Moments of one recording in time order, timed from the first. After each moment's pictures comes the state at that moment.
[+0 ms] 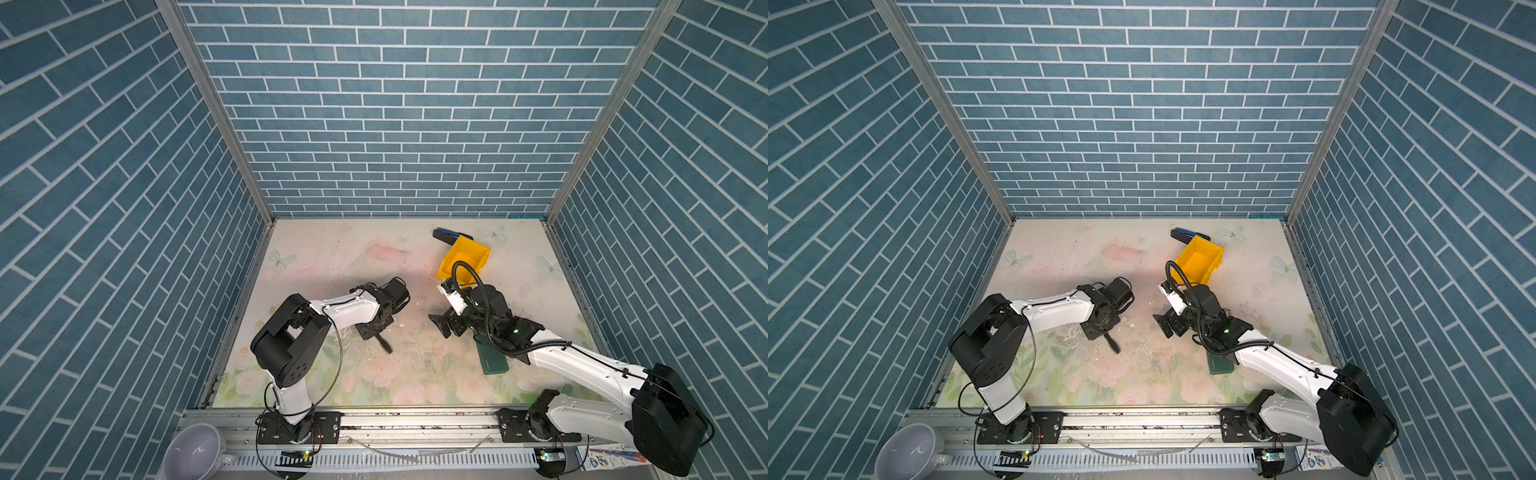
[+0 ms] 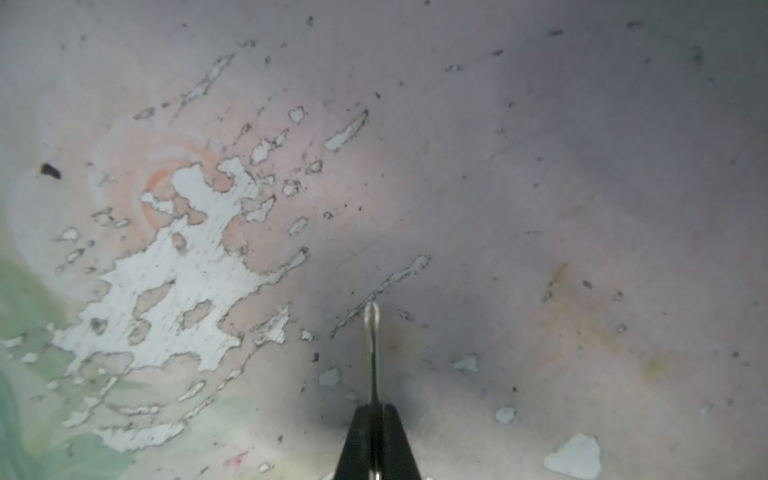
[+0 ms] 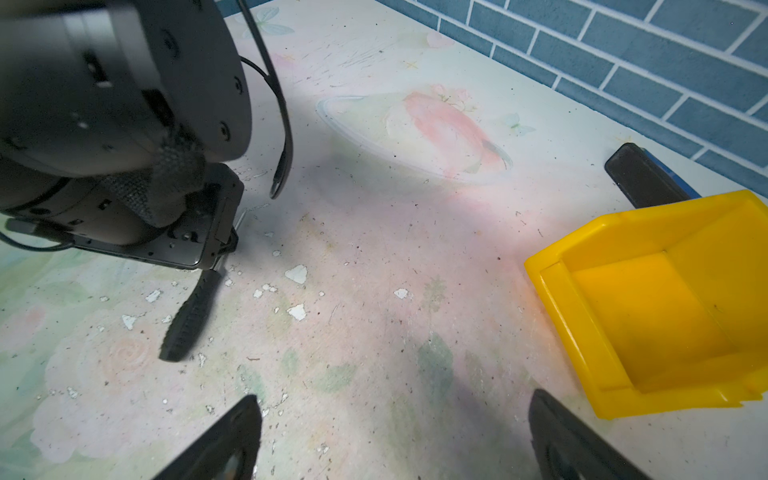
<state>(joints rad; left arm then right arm) -0.72 1.77 1.03 -0.73 -0.27 -1.30 0.77 1.16 0.61 -0.02 -0.06 -0.08</state>
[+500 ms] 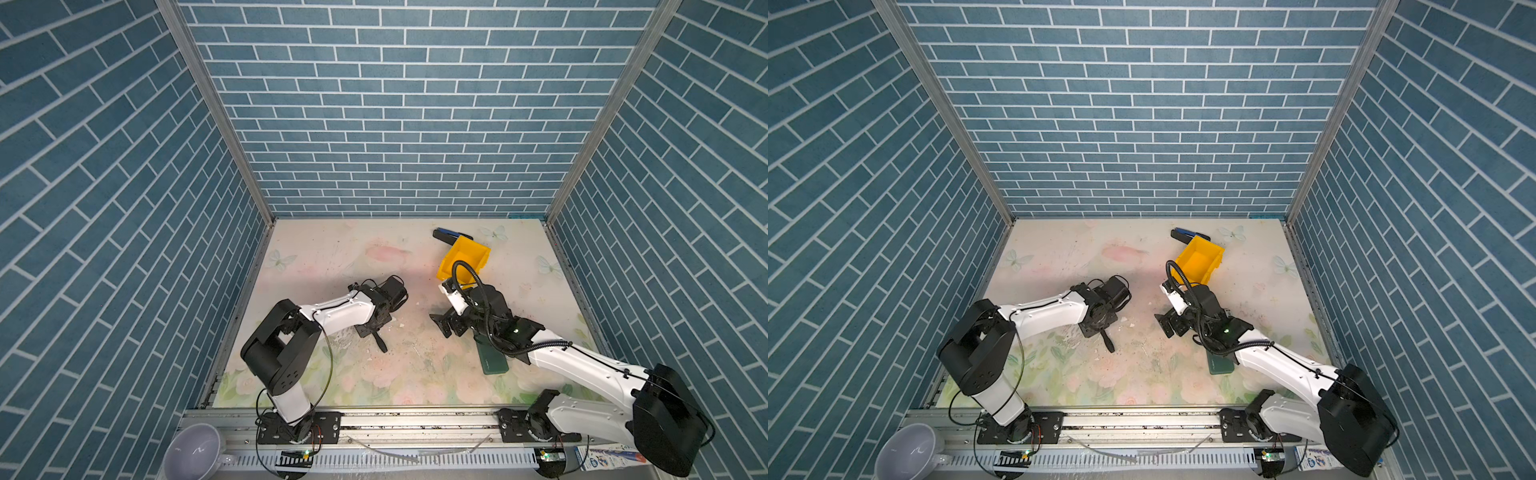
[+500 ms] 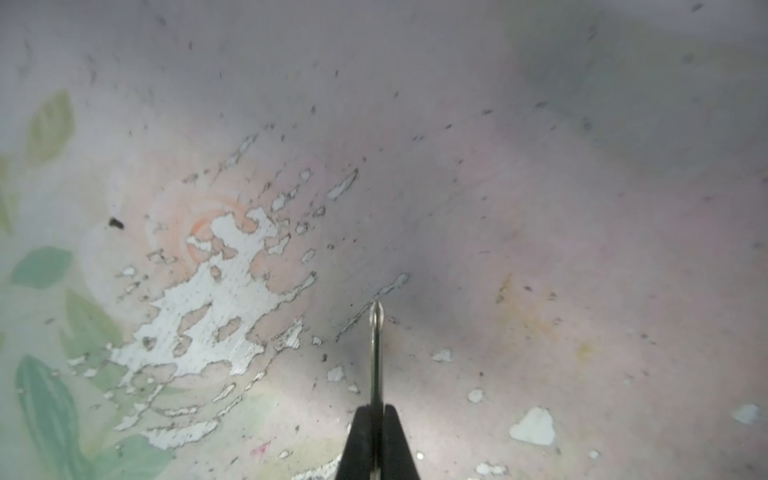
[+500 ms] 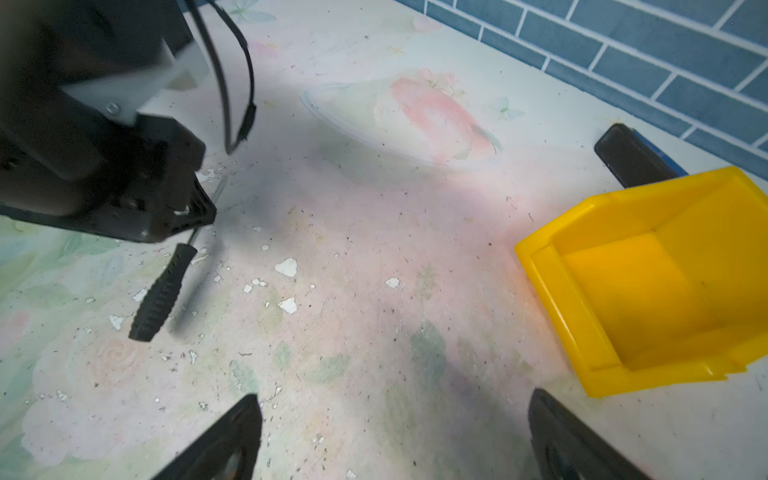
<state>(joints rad) -0.72 1.66 1.04 -0.74 -0.34 -1.22 0.77 1.16 0.64 -0.08 -0.02 -0.05</state>
